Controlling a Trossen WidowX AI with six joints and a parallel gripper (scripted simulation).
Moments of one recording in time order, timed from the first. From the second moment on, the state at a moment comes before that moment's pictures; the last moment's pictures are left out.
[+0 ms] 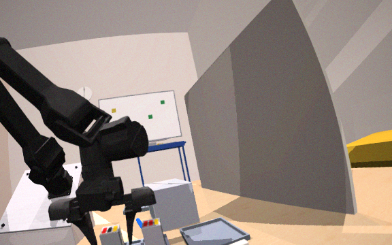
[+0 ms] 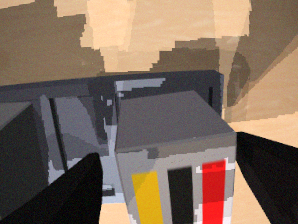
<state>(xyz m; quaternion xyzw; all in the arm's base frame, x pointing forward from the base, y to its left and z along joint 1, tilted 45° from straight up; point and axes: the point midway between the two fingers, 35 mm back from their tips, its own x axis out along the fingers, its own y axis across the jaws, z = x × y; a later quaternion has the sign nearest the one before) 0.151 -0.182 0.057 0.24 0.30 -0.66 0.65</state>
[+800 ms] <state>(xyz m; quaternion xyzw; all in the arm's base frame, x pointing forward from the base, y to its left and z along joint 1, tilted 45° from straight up) 0.152 -0.182 0.057 0.24 0.30 -0.66 0.65</state>
